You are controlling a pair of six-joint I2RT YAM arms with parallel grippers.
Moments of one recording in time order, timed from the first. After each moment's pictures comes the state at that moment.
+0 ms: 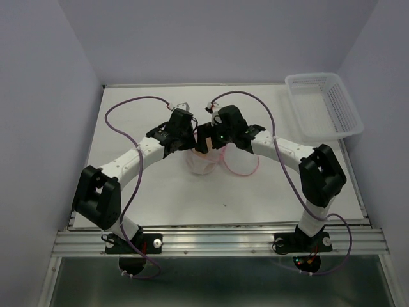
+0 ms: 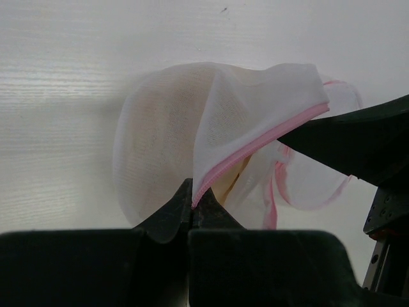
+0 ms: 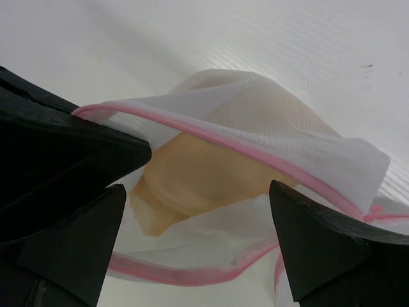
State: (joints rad) left arm -0.57 1.52 1.14 -0.42 -0.12 -0.64; right arm 0.68 1.79 1.33 -0.19 -0.24 0.29
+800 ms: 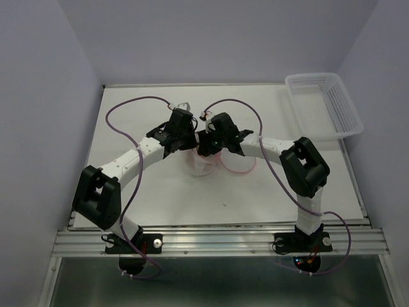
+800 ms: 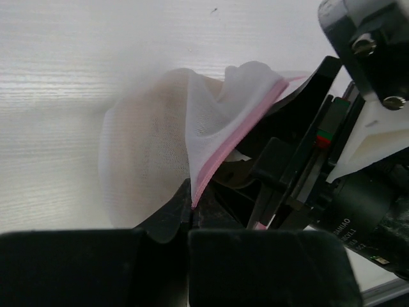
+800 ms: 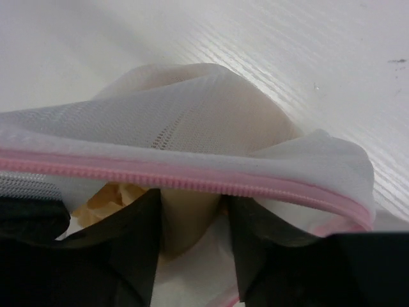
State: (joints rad) left arm -0.57 1.52 1.13 -0.40 -0.10 -0.64; right arm 0.69 1.96 1.33 -0.07 -0.25 0.23
